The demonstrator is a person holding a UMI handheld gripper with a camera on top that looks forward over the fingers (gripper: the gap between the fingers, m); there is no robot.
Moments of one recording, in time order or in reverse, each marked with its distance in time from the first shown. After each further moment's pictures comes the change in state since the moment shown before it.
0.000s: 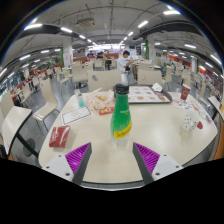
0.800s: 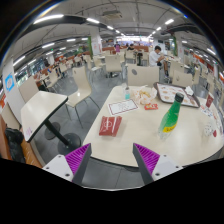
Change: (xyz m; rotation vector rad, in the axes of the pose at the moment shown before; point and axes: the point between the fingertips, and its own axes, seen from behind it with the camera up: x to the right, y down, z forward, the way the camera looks) arm -0.158 0.013 -0.089 -0.115 -0.285 -0.127
